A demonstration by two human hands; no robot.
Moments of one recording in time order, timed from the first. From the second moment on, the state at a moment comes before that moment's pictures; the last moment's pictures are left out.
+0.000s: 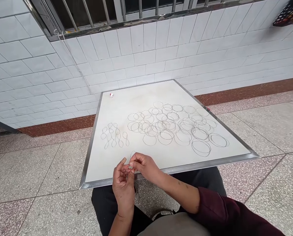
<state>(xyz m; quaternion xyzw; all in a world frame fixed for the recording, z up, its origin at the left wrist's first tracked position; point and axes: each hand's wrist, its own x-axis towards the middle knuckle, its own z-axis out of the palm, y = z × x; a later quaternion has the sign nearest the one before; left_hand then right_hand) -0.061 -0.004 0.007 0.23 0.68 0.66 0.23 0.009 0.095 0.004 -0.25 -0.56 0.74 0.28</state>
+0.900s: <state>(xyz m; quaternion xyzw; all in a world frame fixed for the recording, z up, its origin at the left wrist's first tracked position) -0.069 0.000 0.003 0.11 0.56 0.74 0.36 0.011 0.108 -0.016 -0.28 -0.56 0.75 0.24</state>
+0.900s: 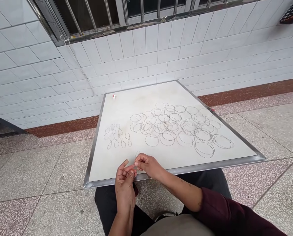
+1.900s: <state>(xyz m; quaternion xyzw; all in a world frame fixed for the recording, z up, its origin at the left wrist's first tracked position) -0.080 -0.005 -0.013 0.15 0.60 0.71 0.33 0.012 0.109 -0.015 -0.29 -0.46 0.82 0.16</state>
